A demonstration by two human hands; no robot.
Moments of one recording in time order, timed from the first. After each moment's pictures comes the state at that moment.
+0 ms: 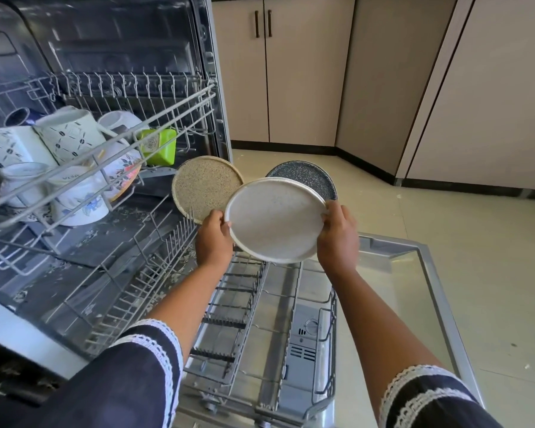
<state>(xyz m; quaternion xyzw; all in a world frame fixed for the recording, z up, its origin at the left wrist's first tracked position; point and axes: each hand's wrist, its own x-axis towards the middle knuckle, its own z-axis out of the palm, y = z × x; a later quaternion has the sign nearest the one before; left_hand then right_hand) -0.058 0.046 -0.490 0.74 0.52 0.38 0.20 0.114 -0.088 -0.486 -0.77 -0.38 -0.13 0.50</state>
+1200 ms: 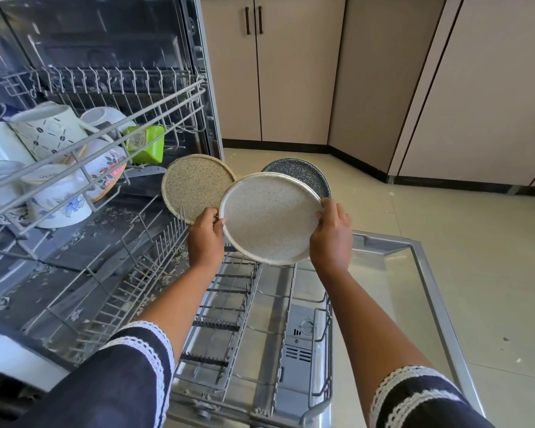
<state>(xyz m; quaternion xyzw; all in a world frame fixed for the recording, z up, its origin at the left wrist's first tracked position) -0.056 0.058 -0.502 0.76 0.46 0.42 0.18 0.114 -0.081 -0.492 -0.78 -0.35 -0.16 0.48</state>
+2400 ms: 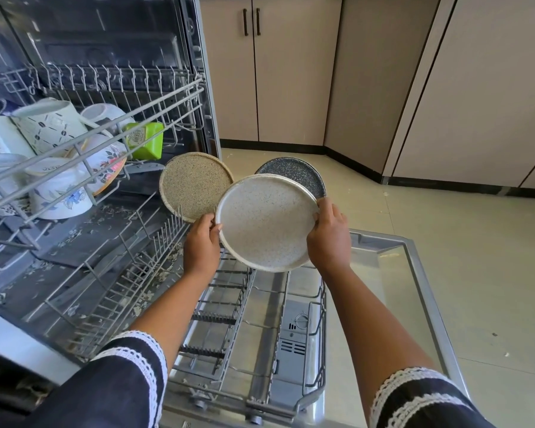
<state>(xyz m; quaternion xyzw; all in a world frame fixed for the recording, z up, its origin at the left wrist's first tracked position) -0.072 0.045 -0.516 0.78 0.43 0.41 0.19 0.110 -0.101 -0.483 -0.80 -0.39 -0.10 0.44</state>
